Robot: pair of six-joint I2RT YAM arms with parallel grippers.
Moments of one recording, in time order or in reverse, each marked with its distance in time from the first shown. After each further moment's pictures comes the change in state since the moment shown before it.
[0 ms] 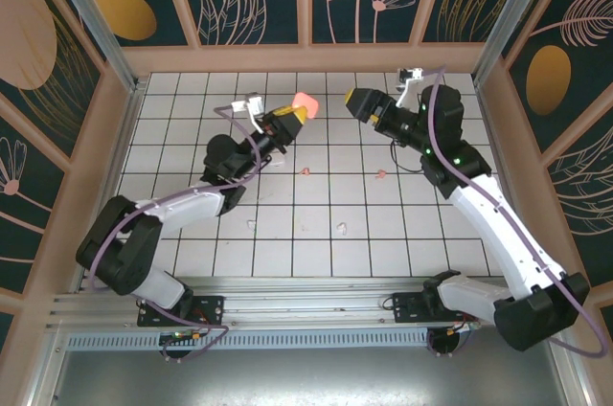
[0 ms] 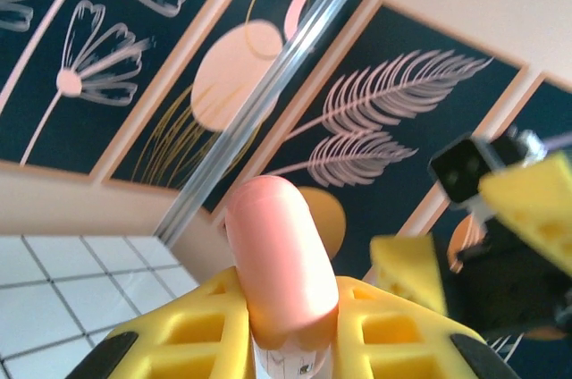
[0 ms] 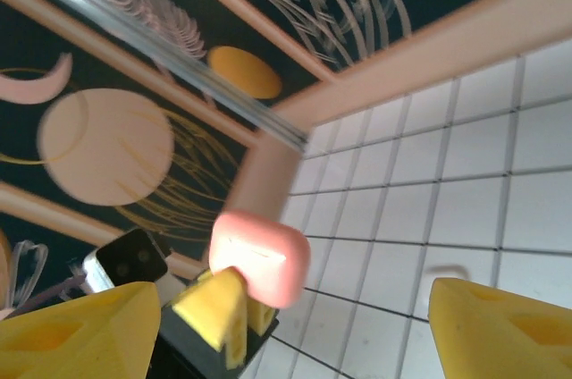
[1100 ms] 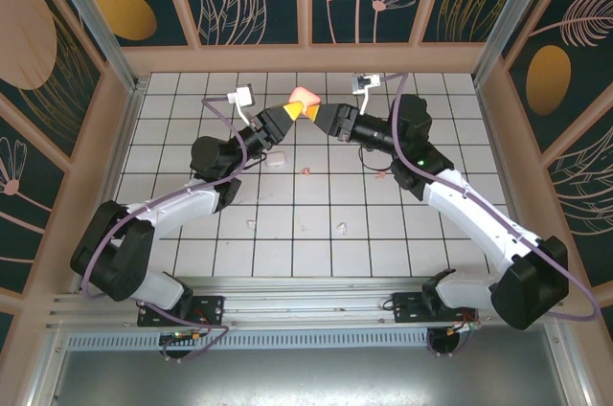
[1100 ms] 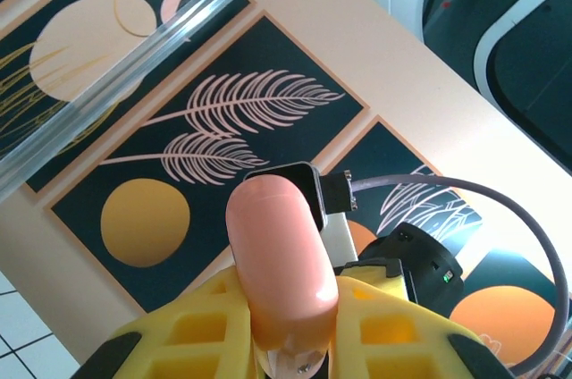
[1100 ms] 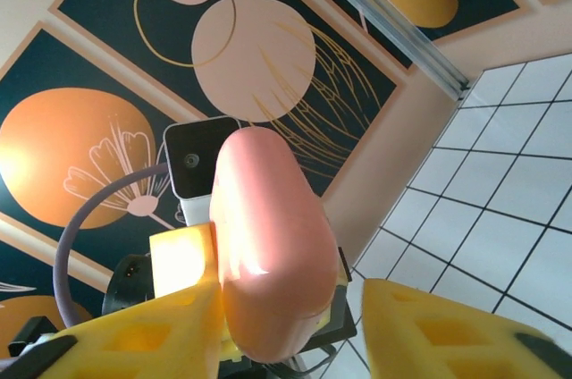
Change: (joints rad) left arm 0.014 -0.018 0.031 0.156 0.180 -0.404; right arm 0.148 0.134 -0.068 0.389 -0.199 0.074
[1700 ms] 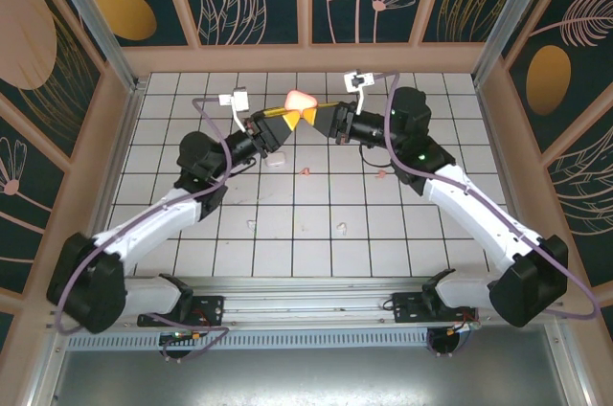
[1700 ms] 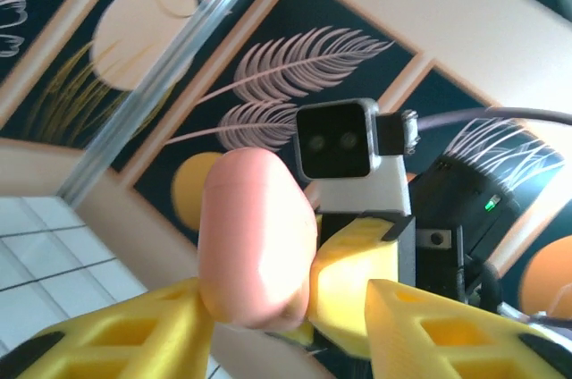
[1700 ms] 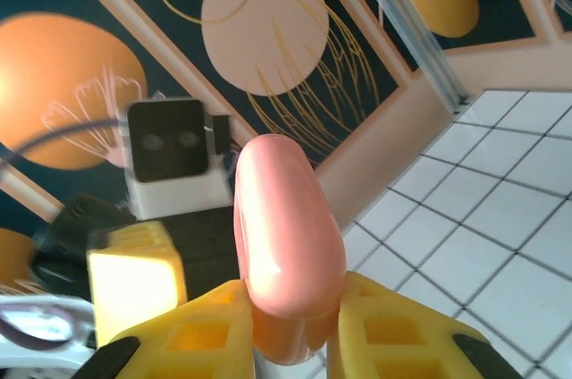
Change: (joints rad) left arm 0.006 -0.233 0.011 -0.460 0.025 0.323; right arm -0.003 0.010 0.089 -0.134 -0.059 -0.276
